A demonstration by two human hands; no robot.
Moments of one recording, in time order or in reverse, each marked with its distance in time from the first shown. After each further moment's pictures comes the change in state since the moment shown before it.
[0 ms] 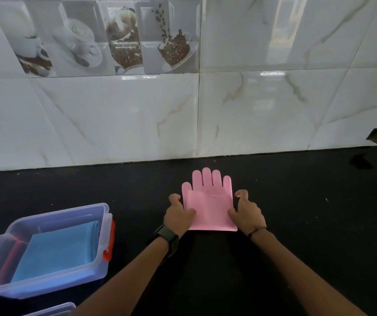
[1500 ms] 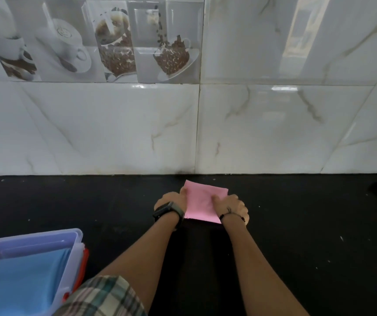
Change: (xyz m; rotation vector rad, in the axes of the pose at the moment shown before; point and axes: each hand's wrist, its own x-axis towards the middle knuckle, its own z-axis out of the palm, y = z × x) left_hand 0.109 0.051 0.005 0.382 0.139 -0.204; right_hand 0.097 -0.049 0.003 -0.020 0.016 0.328
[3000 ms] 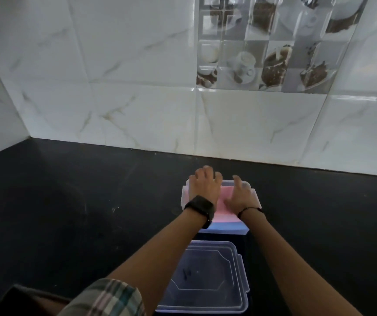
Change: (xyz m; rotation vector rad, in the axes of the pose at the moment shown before) left_hand -0.122 -0.303 -0.189 0.541 0.393 0.548; right_hand -0.324 -0.129 0.140 -0.145 -0.013 -0.612
